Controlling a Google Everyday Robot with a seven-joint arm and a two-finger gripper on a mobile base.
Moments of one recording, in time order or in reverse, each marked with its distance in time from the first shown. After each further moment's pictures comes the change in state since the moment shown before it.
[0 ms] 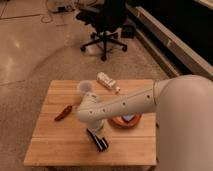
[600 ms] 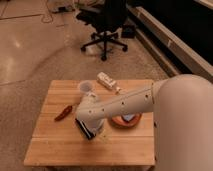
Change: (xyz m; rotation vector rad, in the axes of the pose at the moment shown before) arm 0.000 0.002 -0.005 0.002 -0.004 -0.009
